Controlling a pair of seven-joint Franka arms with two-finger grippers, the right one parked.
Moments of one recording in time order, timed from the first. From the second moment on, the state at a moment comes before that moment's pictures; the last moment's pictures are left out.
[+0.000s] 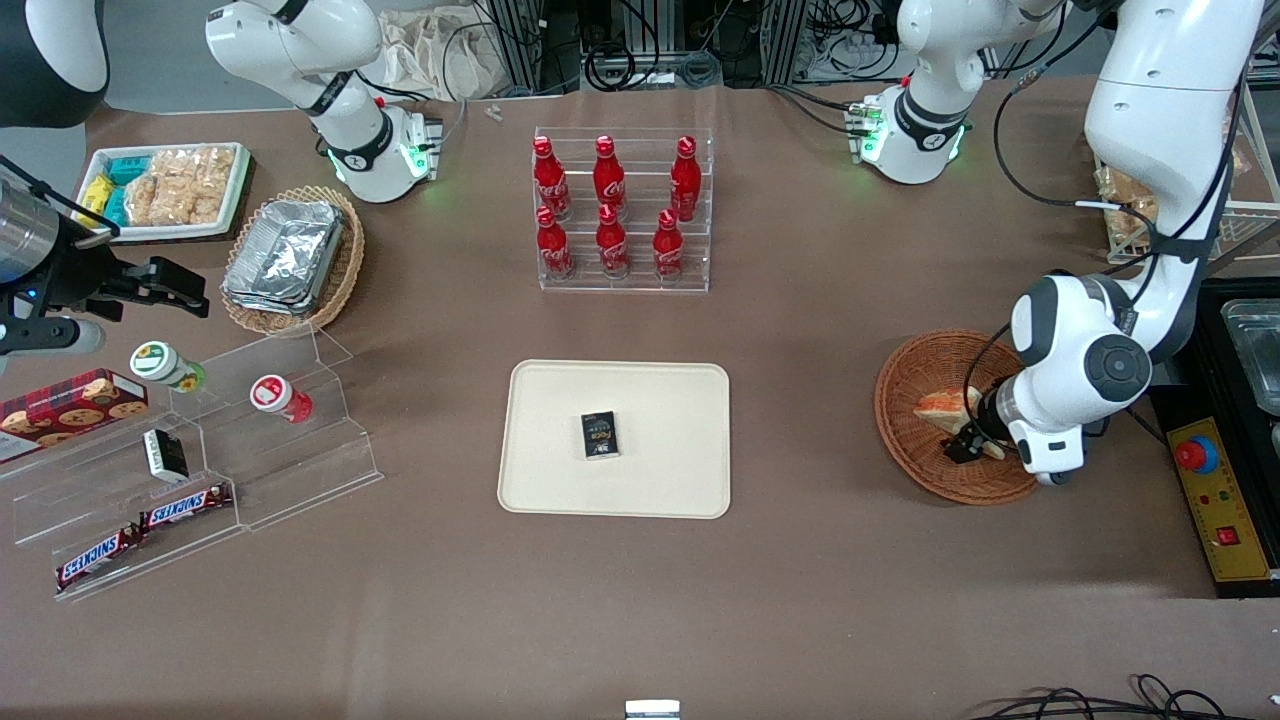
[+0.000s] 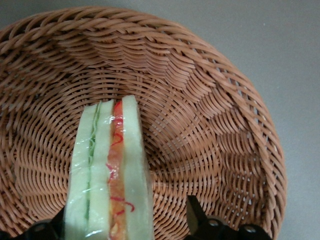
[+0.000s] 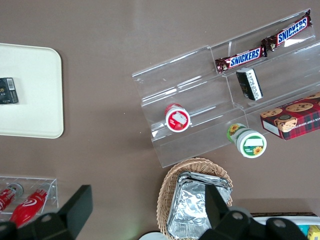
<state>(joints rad) 0.18 0.45 -0.21 -2.02 0.12 2.41 -1.02</state>
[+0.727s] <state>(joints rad) 0.17 0.44 -0.23 -1.92 0.12 2.32 -1.11</state>
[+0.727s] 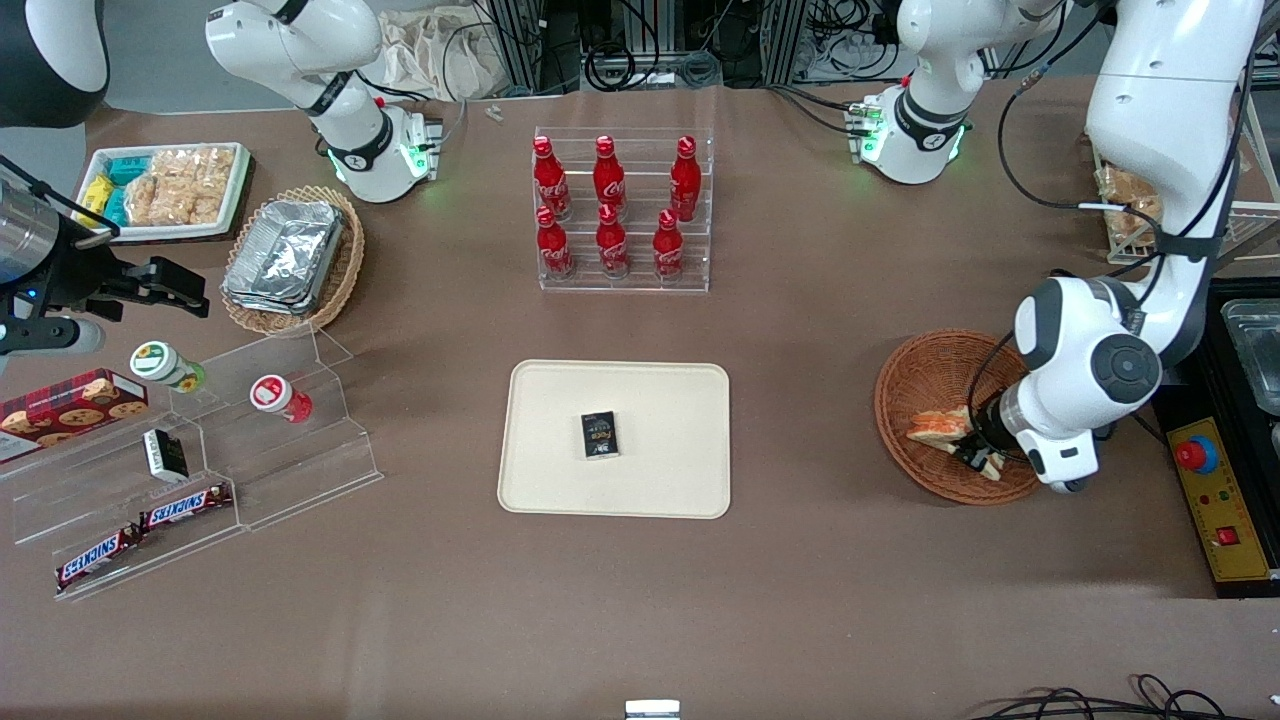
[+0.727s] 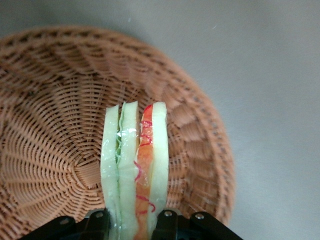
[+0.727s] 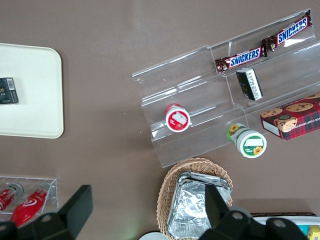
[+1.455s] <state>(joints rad) -0.06 0.42 -0.31 -1.39 0.13 1.64 -0.80</state>
